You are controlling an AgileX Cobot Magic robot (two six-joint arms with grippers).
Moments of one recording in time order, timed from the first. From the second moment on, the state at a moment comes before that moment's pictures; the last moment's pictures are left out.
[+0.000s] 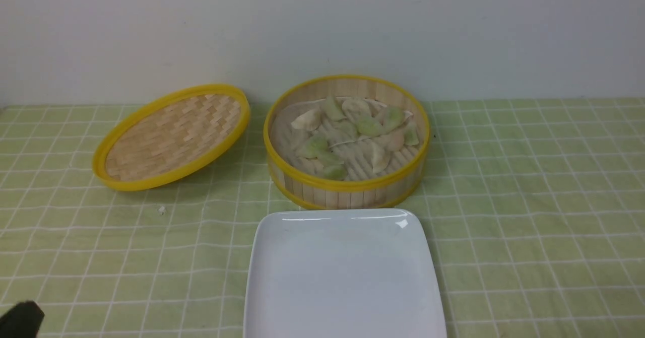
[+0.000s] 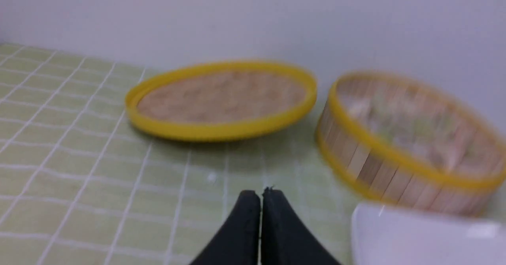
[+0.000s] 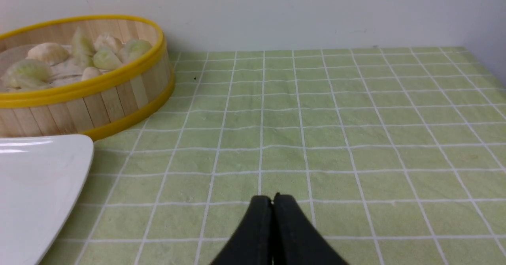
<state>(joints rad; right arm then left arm) 0.04 -0.02 0.02 -0.02 0.39 0.10 -0.03 -0.01 0.03 -0.39 0.12 0.01</state>
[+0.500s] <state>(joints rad) 0.04 -0.02 0.02 -0.01 0.37 0.11 -0.03 0.02 -0.22 -0.59 -0.21 -0.21</state>
